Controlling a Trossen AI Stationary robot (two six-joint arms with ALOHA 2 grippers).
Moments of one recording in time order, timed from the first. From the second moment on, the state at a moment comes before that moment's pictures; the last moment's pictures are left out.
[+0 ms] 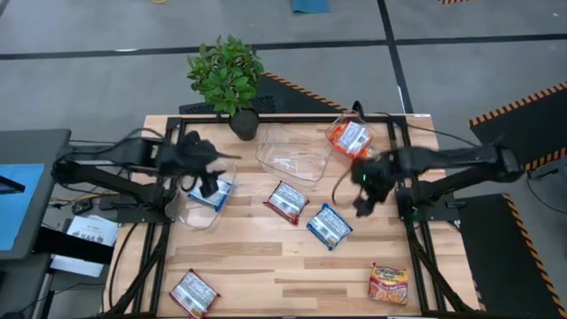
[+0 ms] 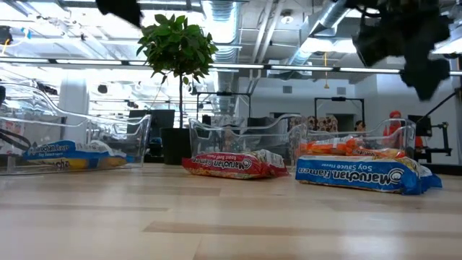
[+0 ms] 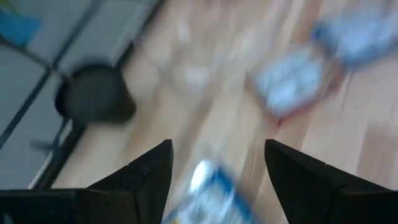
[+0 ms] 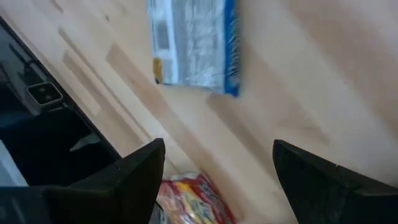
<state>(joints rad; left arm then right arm) -0.05 1.01 1.19 -1.00 -0.44 -0.27 -0.05 1.10 0.89 -1.03 -0.39 0.81</state>
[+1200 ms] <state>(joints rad) -0.08 0.77 1.25 -0.51 -0.52 -0.12 0.18 1.35 0.73 -0.23 -0.19 0.99</state>
